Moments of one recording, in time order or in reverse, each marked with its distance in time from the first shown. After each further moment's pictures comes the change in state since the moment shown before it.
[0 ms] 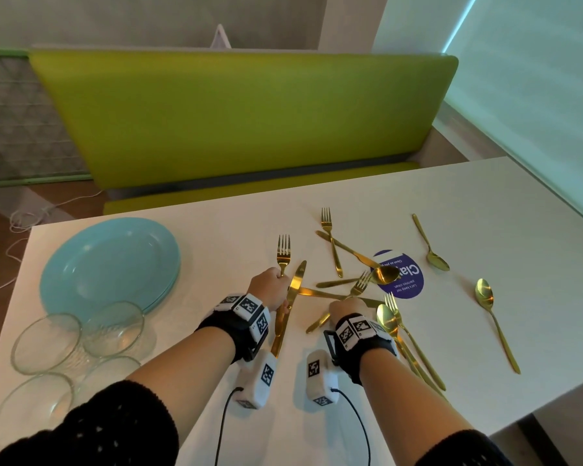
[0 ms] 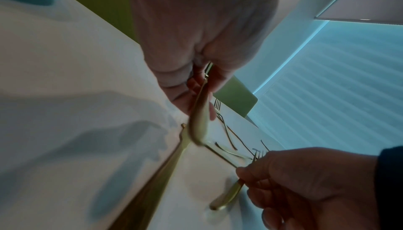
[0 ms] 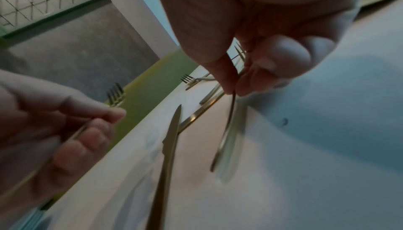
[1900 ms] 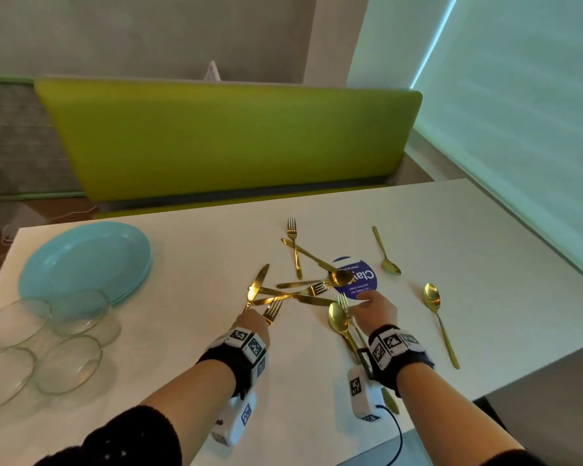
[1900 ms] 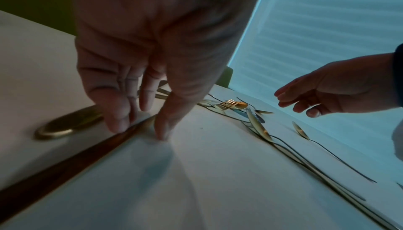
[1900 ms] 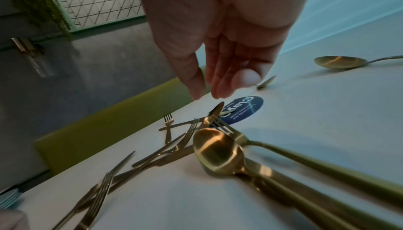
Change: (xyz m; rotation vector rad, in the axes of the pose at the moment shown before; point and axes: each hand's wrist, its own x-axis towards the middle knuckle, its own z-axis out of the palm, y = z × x) left_hand -0.058 -0.009 0.076 0.795 0.071 -0.075; right_hand -0.013 0.058 -0.115 -0.126 0.243 -0.249
